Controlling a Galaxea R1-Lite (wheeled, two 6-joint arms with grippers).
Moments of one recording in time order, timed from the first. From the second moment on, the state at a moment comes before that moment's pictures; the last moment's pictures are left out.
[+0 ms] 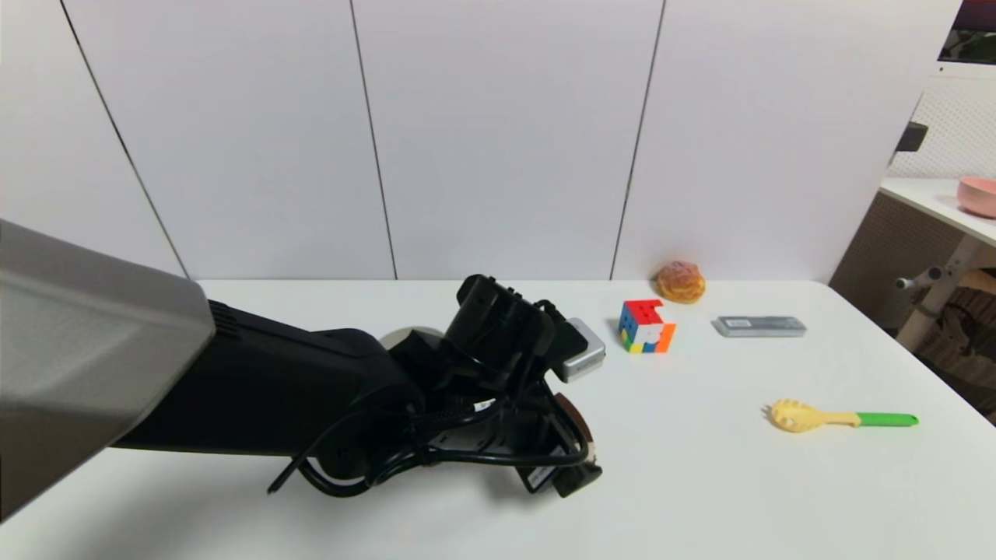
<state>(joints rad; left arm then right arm) -0.88 1.98 -1.18 -0.09 -0.13 0.25 -0.01 0.00 0.00 0.00 0.01 -0.04</state>
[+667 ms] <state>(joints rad) -0.84 2.07 -1.21 -0.15 -0.13 0.17 -0.01 0.00 0.00 0.00 0.01 -0.04</state>
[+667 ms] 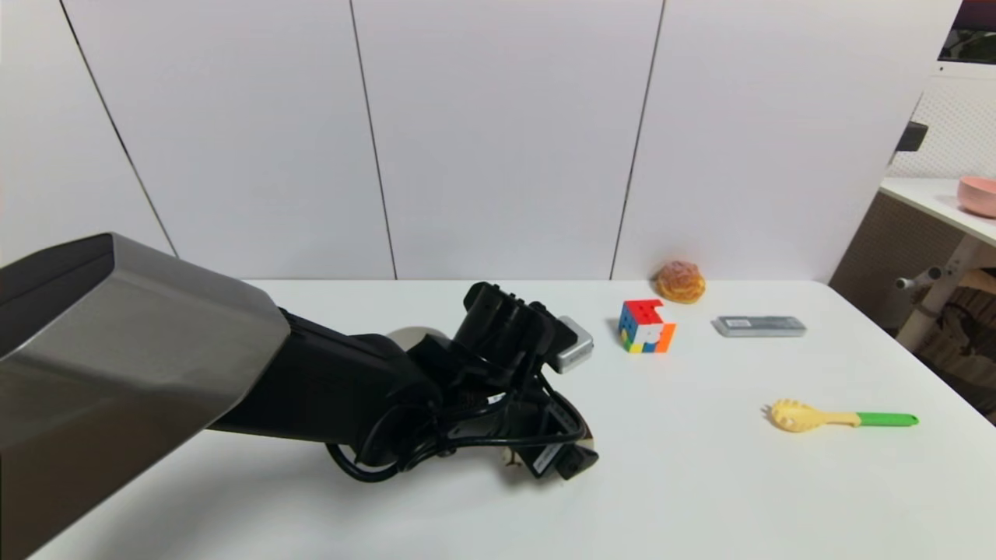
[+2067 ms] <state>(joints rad) -0.84 2.05 -1.21 -0.14 -0.12 0.17 -0.01 0.00 0.00 0.00 0.01 -0.04</state>
